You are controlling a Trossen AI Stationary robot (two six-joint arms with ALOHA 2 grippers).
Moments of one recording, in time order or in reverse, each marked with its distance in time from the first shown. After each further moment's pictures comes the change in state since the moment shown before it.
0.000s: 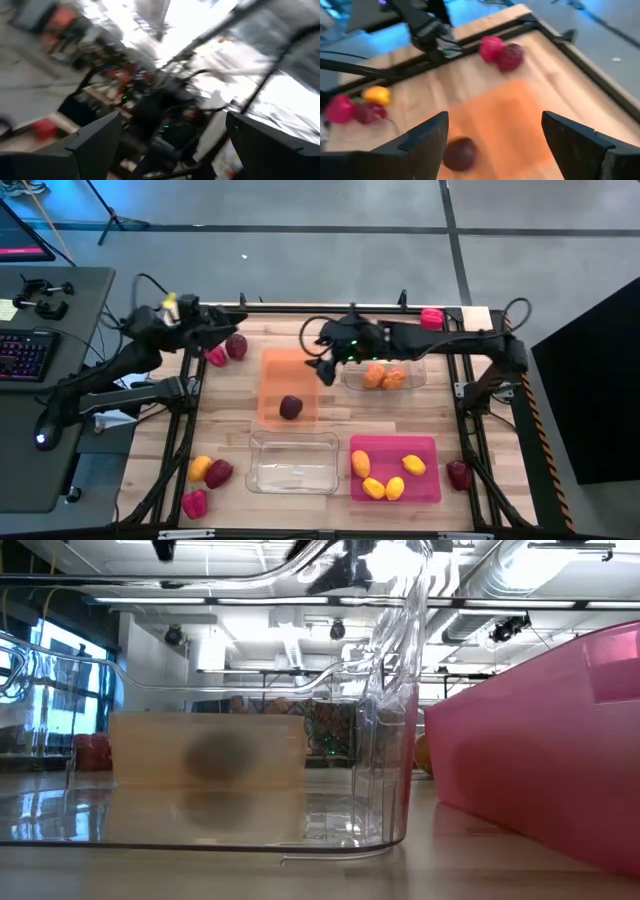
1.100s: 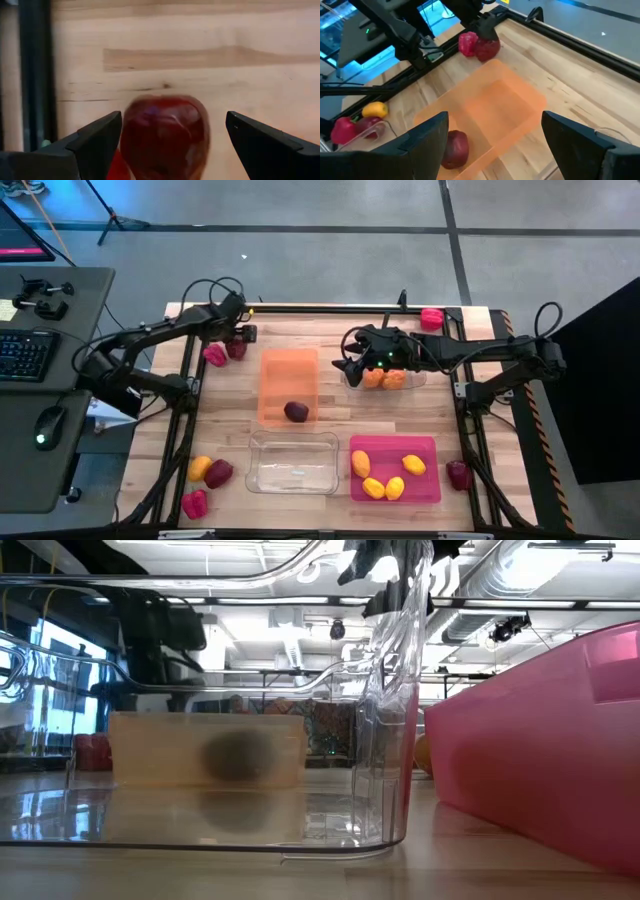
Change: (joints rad) left arm 0.363 0.704 0.089 -0.911 -0.564 0.106; right arm 0.014 -0.297 -0.458 0.214 0.082 0.236
